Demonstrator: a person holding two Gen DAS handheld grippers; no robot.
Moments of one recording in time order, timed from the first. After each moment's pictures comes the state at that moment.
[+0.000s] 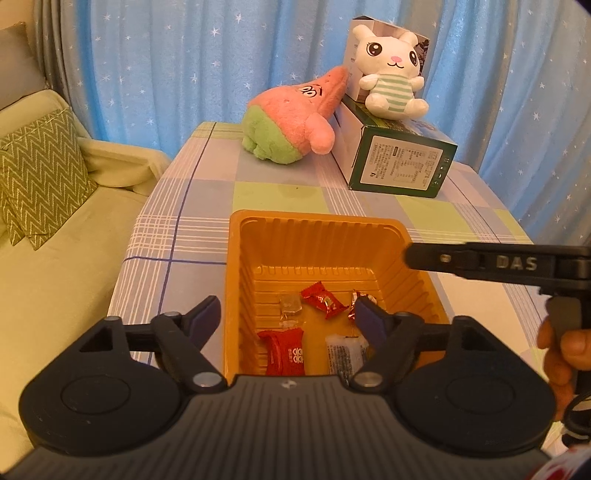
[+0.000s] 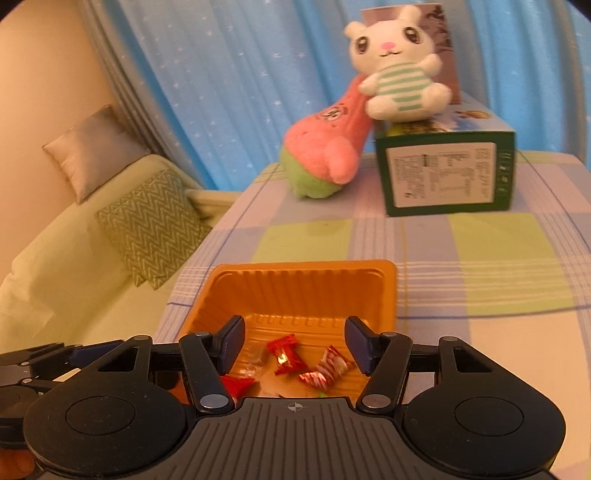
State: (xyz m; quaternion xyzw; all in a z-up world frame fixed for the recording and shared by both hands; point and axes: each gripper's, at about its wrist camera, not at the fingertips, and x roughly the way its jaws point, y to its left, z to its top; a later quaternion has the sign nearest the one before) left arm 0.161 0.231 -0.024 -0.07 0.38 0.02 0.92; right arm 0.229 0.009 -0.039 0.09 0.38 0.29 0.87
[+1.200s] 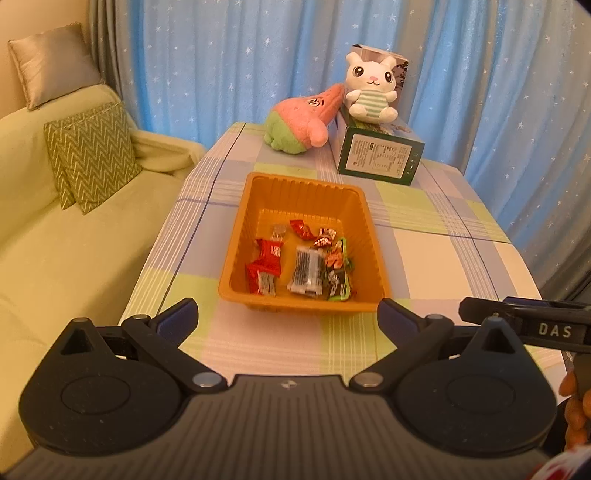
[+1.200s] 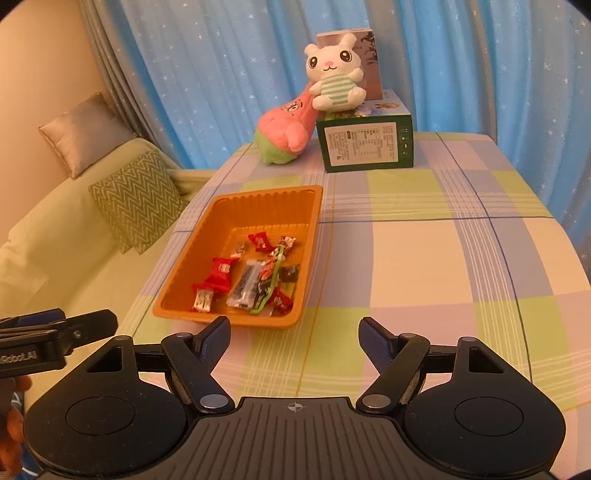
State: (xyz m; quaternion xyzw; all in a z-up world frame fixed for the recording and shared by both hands) left arm -0.028 0.152 0.041 -0.09 0.37 0.08 0.92; right arm 0.037 -0.090 0.010 0.06 0.39 0.24 0.89
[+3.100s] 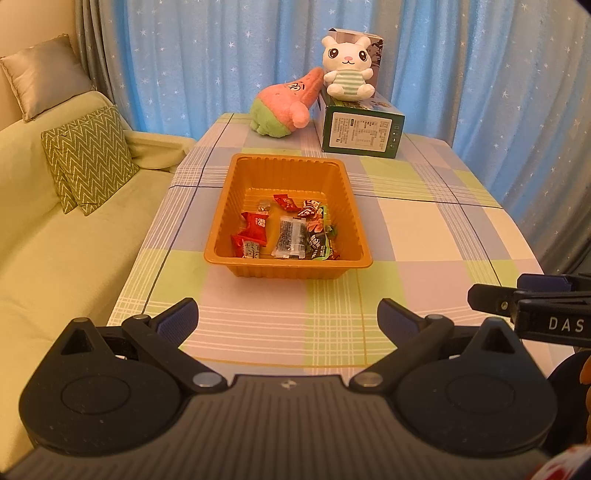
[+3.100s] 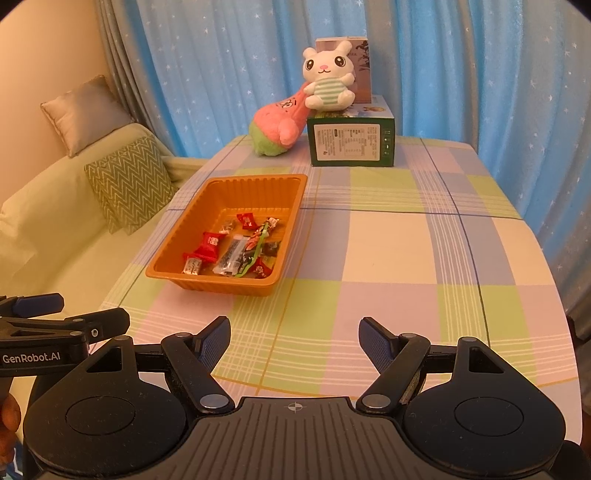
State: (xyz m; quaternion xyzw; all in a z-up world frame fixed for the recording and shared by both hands) left arm -0.060 0.113 0.038 -0.05 0.39 0.07 0.92; right arm -0.011 -0.114 0.013 0.02 0.38 0.23 0.89
